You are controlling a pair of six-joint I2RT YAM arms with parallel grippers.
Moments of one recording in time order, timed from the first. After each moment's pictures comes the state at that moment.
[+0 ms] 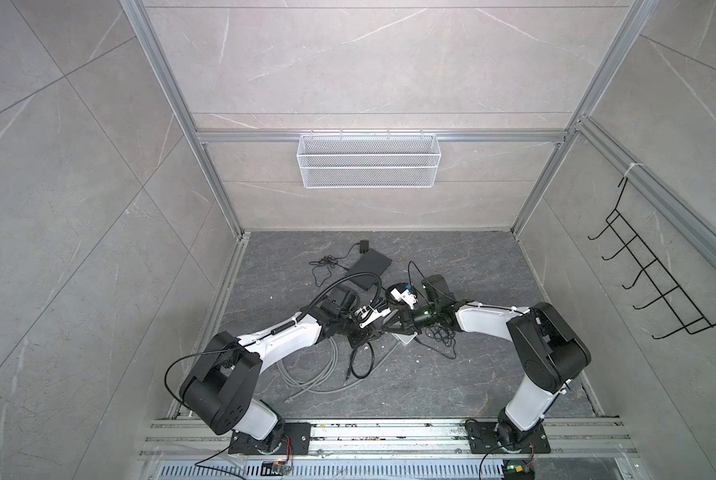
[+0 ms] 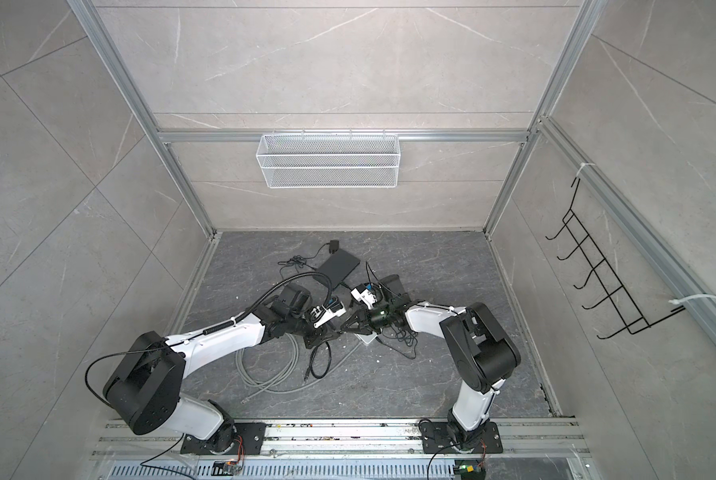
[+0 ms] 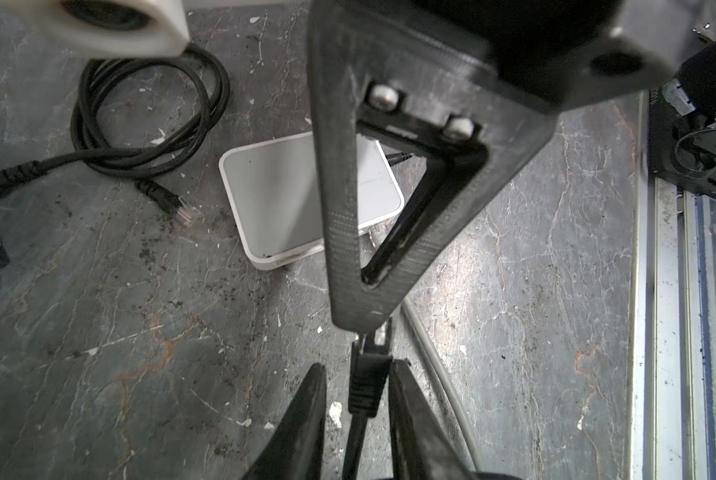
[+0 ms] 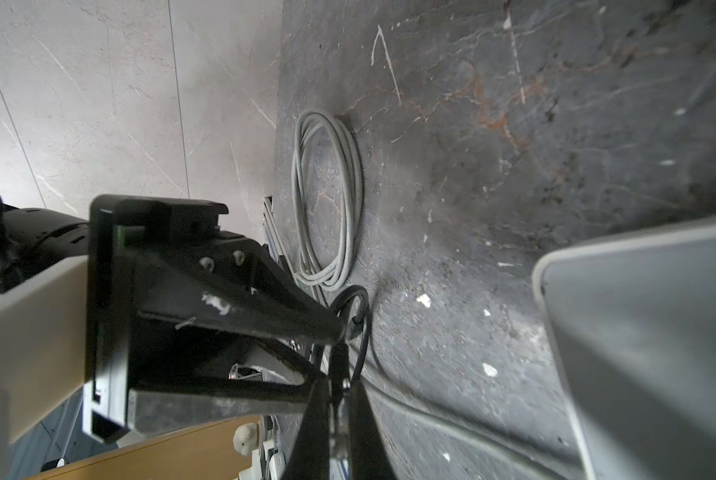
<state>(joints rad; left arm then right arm) -0.65 1.51 0.86 -0.27 0.51 0.40 0.48 1.76 0.88 0.05 -1.02 0.63</state>
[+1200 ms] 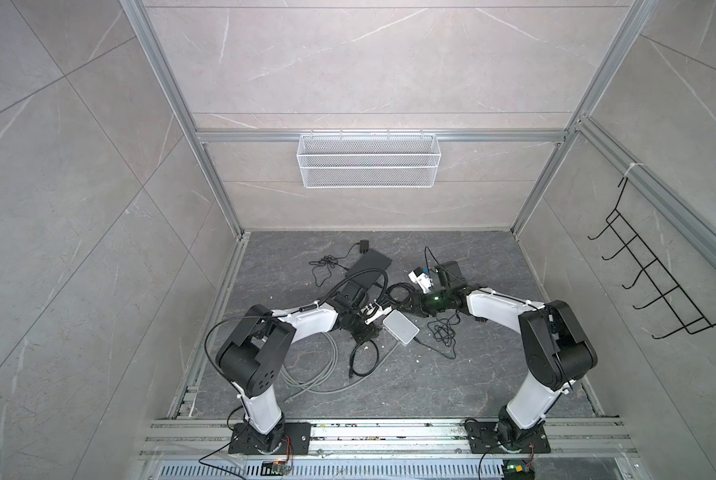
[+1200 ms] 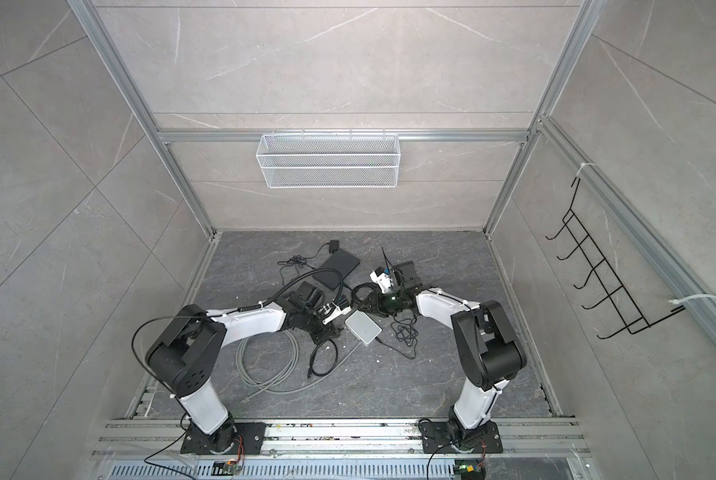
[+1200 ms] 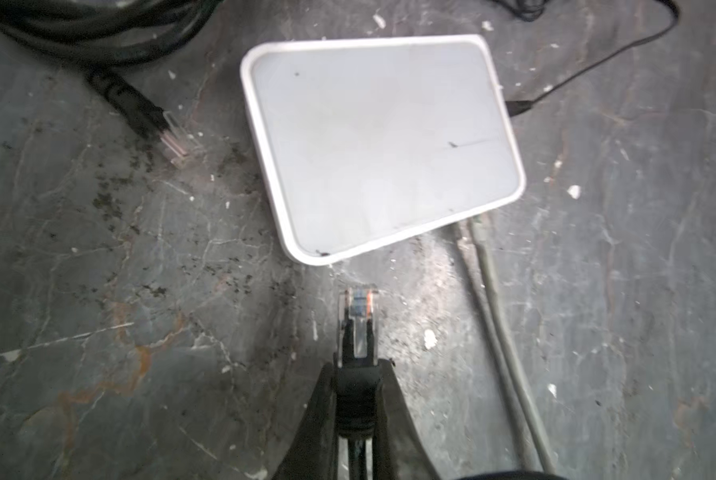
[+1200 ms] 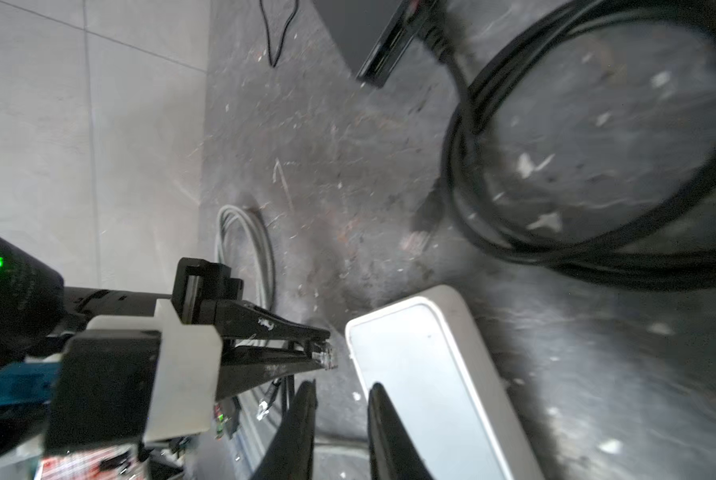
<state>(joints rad) -0.65 1.79 1.02 -0.36 0.40 0.31 0.35 1.74 1.01 -0.21 -0.73 0.41</state>
